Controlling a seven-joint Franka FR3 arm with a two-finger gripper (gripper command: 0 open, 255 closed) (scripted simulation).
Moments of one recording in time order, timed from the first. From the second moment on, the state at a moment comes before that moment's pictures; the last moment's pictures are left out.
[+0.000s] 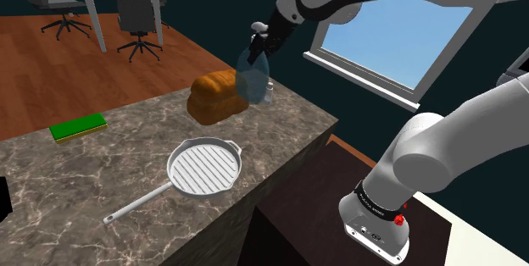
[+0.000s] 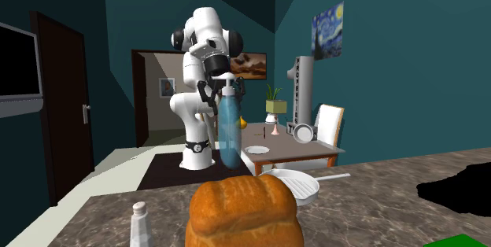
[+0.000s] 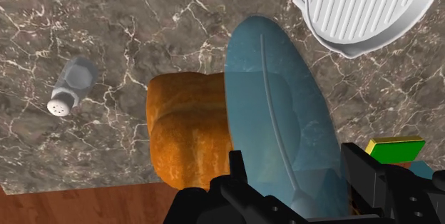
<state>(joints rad) 0.10 -0.42 0.02 -2.44 0.18 2.39 -0.11</state>
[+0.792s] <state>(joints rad) 0.09 -0.45 0.01 -2.30 0.15 2.23 -0.08</state>
